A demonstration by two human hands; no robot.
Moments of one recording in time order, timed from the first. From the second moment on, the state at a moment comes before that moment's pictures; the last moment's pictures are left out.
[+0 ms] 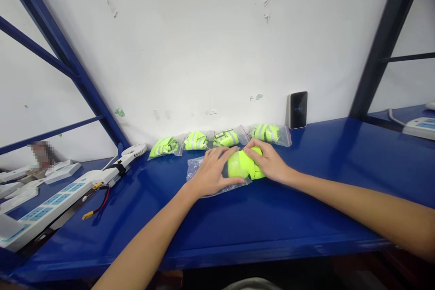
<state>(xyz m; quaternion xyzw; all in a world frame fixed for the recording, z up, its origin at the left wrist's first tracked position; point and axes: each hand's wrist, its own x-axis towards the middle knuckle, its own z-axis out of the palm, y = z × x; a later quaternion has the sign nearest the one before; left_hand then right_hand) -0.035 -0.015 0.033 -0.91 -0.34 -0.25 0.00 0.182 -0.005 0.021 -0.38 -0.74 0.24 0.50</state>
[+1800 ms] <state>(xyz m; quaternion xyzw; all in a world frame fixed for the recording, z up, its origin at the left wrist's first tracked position) -0.055 -0.013 0.059 -0.85 -0.39 -0.24 -0.24 0.163 -0.025 0.011 -0.39 -0.67 0.41 0.49</state>
